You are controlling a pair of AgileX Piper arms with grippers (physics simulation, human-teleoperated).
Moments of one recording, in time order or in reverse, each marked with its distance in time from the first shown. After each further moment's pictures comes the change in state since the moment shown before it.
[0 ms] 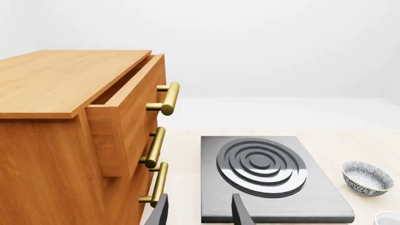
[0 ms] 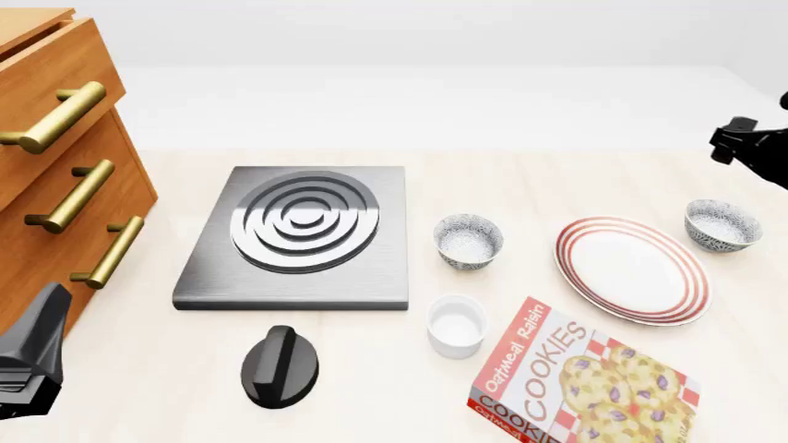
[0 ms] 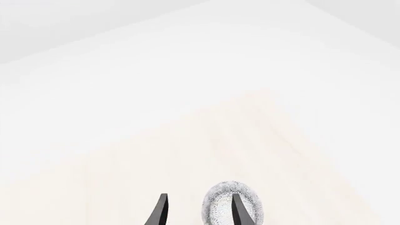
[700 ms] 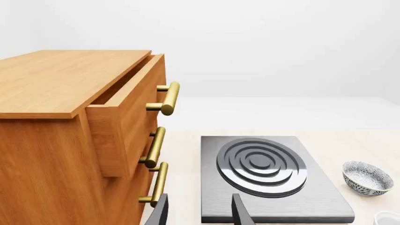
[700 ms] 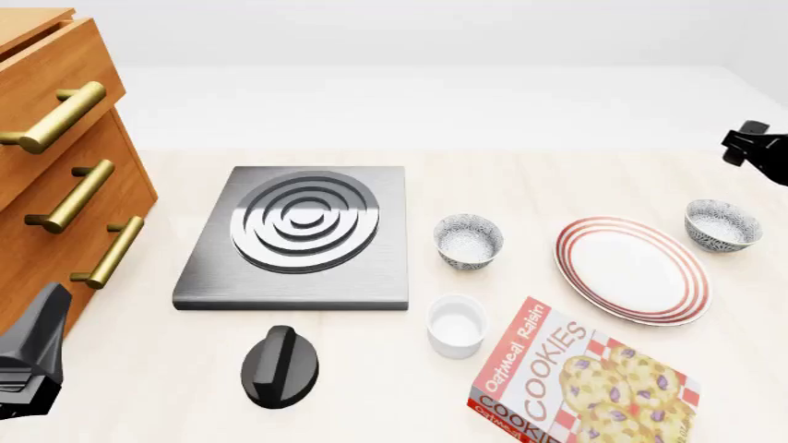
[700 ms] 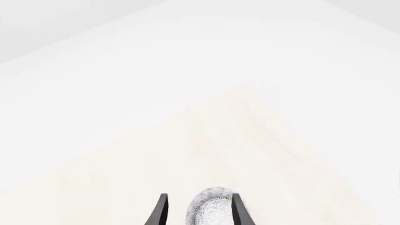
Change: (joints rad) left arm 0.000 0.000 0.000 0.000 0.000; right arm -0.054 0.104 -0.095 0.033 0.030
